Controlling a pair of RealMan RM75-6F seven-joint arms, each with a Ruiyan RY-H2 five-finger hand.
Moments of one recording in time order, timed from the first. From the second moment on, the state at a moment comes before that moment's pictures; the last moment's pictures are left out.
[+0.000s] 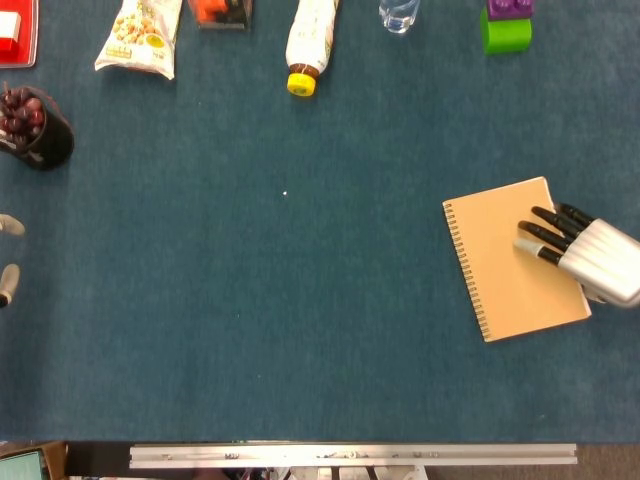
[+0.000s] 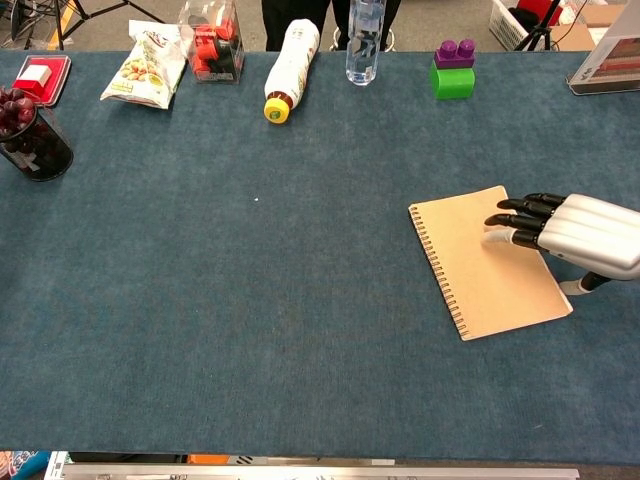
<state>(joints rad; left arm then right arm) -0.11 -1.15 -0.02 -1.64 1.43 1.40 0.08 0.47 -1.50 -0.27 -0.82 -1.93 1.29 0.10</state>
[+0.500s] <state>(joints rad) -0.11 -1.15 -0.02 -1.64 1.43 1.39 0.09 0.47 -1.51 -0.26 -0.81 -1.92 1.31 0.12</state>
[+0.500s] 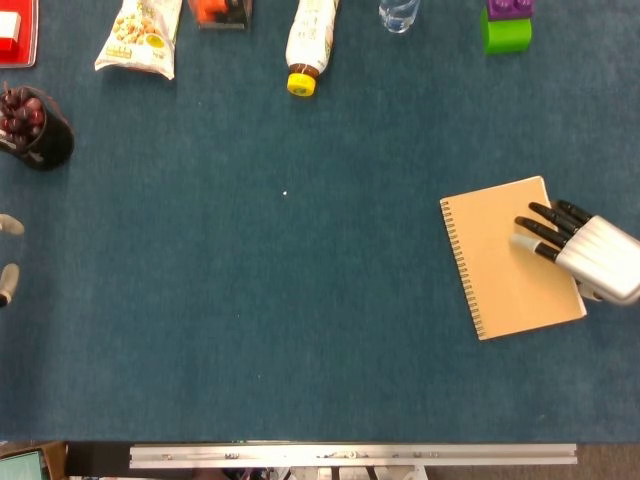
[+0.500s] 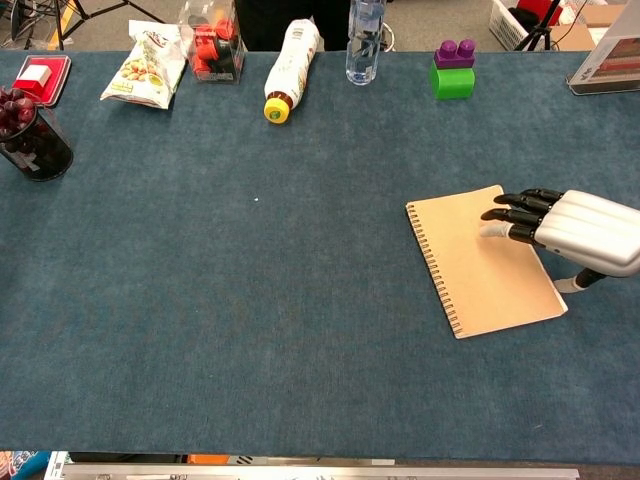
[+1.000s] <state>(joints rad) -0.11 -1.15 -0.02 -1.64 1.43 1.39 0.09 0.47 -1.50 -0.26 -0.83 -1.91 1.32 0.12</state>
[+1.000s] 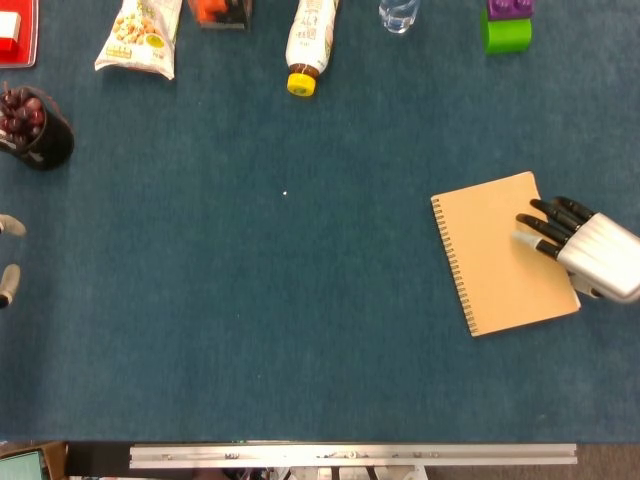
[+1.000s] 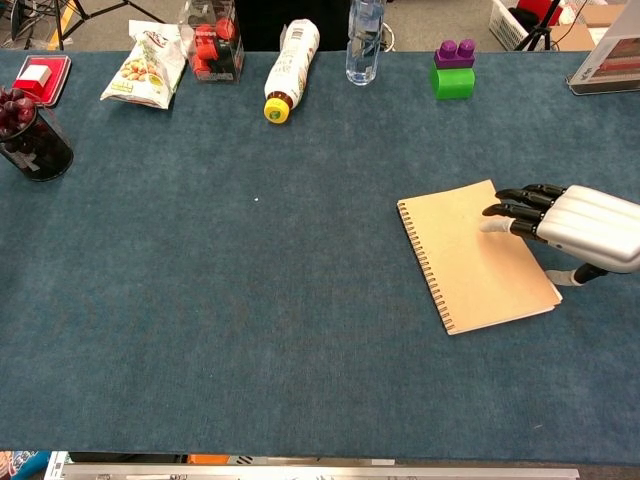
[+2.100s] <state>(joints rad) -0.11 -1.15 -0.02 -1.64 1.43 1.39 0.09 0.47 -1.51 -0.26 -0.84 -1.91 1.34 0.15</state>
